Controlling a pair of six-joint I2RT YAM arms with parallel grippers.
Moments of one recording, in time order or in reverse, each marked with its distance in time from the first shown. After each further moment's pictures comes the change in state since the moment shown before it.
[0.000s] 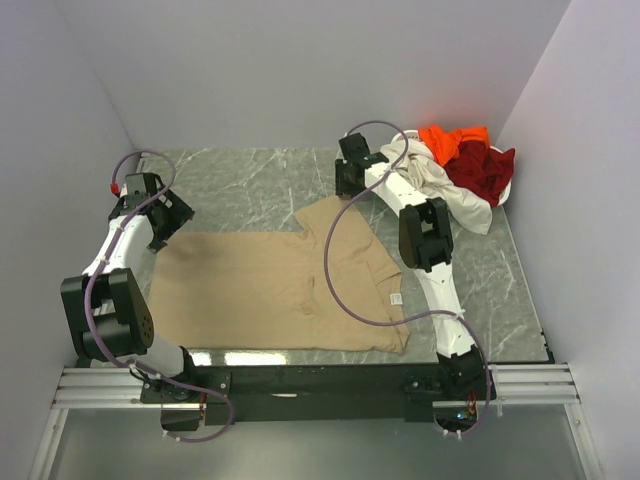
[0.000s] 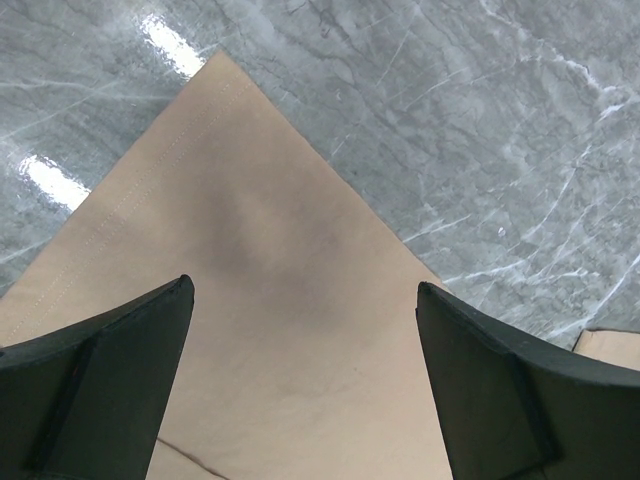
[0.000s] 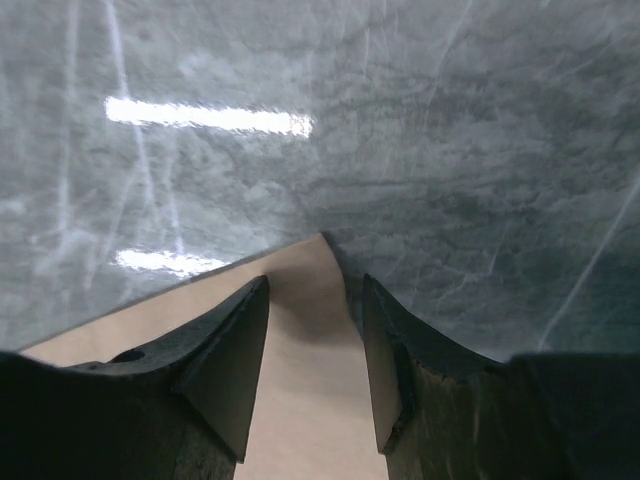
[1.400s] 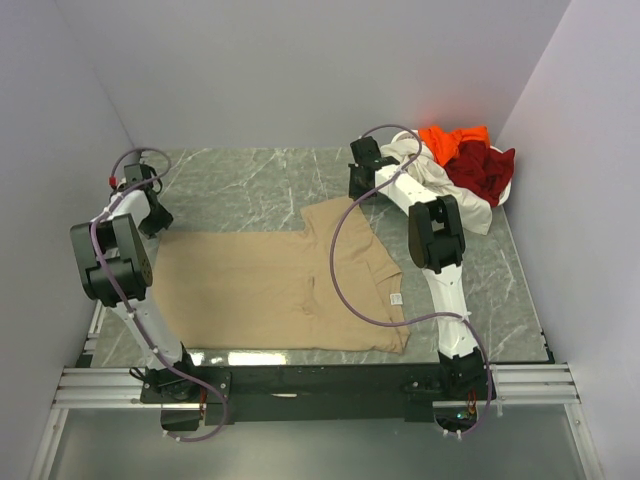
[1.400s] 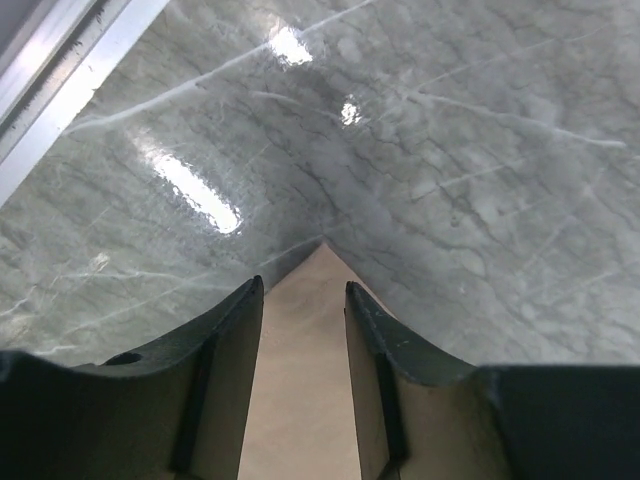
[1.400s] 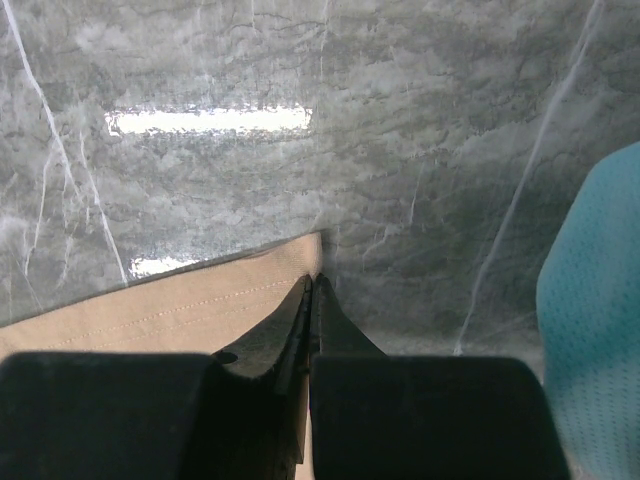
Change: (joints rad) left arm 0.079 0.402 0.261 0.004 -0.153 0.154; right arm -0.043 -0.095 -0.191 0.066 0.011 0.052
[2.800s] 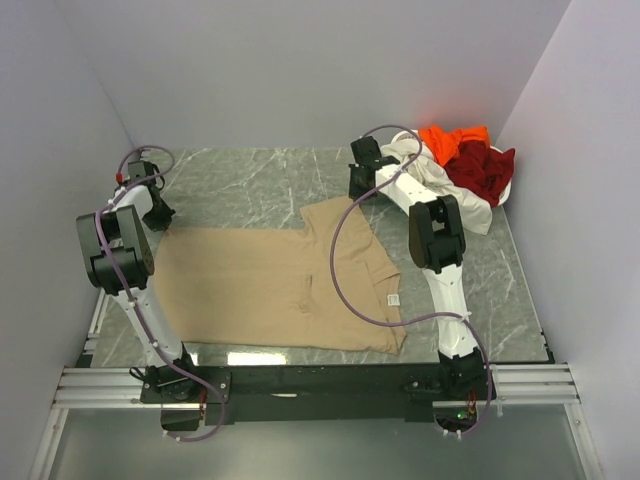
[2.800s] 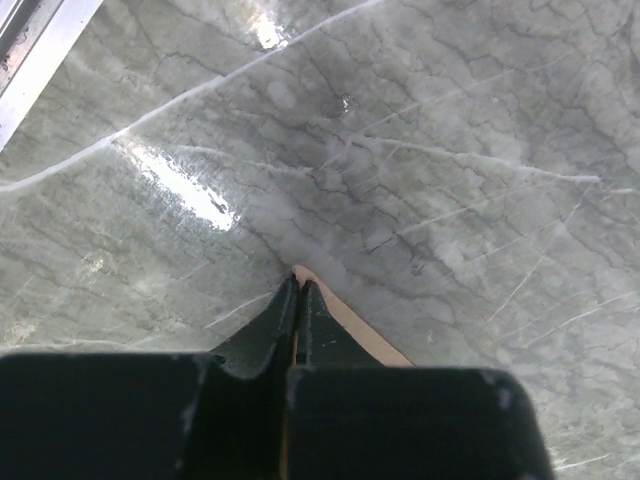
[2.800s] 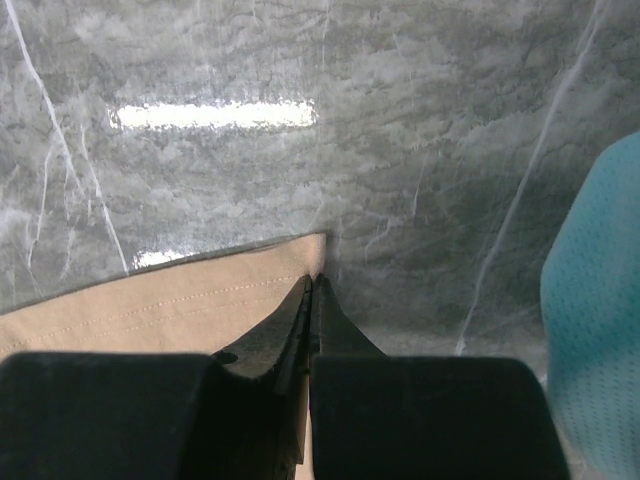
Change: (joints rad) left arm 0.001 0.131 0.095 0.018 0.048 0.023; right arm -0.001 -0.002 0.003 -0.013 -0.012 0.005
